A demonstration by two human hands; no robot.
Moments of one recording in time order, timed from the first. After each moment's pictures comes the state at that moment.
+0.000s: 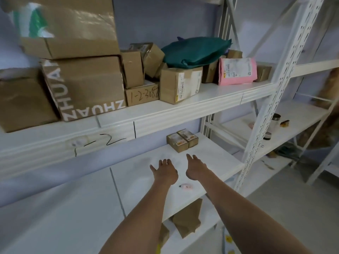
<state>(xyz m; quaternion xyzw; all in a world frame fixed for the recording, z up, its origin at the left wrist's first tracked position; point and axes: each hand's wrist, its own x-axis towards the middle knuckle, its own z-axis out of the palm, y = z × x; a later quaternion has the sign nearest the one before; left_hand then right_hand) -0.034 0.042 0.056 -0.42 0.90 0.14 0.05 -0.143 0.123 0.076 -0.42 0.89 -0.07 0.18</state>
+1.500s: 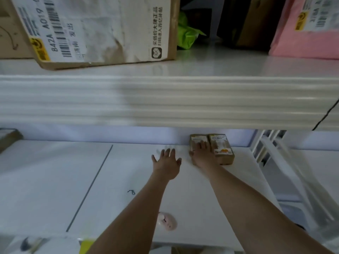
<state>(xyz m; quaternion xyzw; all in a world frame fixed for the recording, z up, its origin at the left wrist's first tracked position) -0.208 -0.076 -0.037 -0.63 0.76 0.16 -0.02 -0.376 -0.109 -0.045 -0.65 0.75 0.01 0.12</state>
